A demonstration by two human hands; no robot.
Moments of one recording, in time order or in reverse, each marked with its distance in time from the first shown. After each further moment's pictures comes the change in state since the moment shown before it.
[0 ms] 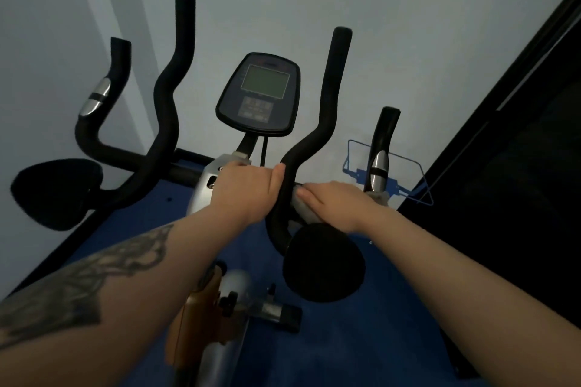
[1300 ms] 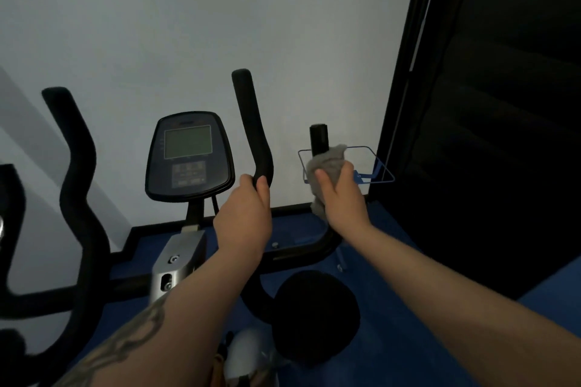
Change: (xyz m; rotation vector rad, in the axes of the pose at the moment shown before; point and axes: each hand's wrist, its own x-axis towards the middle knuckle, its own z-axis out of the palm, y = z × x) left_hand 0.075 0.042 -0.022 -0.719 -0.019 -0.429; right_hand 0.006 0.054 0.013 0.899 0.925 0.557
